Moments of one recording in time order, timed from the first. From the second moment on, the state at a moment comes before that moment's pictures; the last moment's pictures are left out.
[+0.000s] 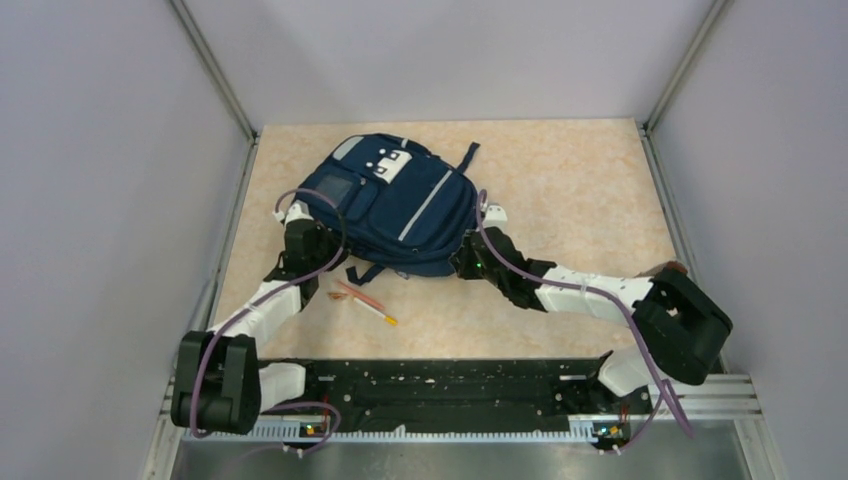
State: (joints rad) left arm -0.11 1.18 0.47 0.14 0.02 -0.76; right arm 0.88 1.46 0.74 0.16 0.28 0.68
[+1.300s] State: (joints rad) left arm -0.50 1.25 0.62 0.34 0.15 0.00; right arm 0.64 1.46 0.75 0.18 -0.10 0.49
